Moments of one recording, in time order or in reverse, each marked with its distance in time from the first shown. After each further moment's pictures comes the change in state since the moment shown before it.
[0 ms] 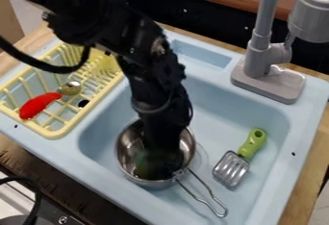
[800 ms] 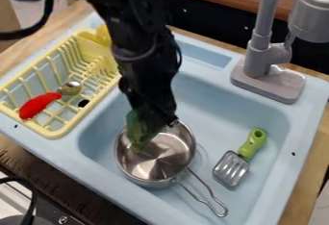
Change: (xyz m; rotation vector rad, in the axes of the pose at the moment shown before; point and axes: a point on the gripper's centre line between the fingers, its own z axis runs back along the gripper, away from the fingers) arm 0.010 0.018 0.059 0.056 -0.081 0.166
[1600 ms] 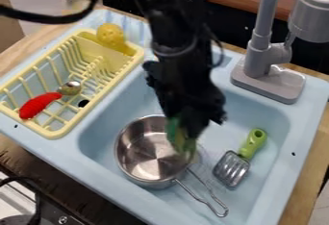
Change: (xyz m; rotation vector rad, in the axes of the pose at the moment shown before) arm 0.023 -0.049 -0.005 -0.105 0.040 0.166
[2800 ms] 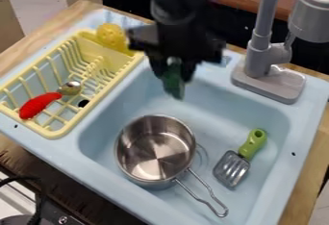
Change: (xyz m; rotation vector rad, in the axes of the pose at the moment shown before) arm 0.041 0.064 0.033 0.284 -0.243 0.531
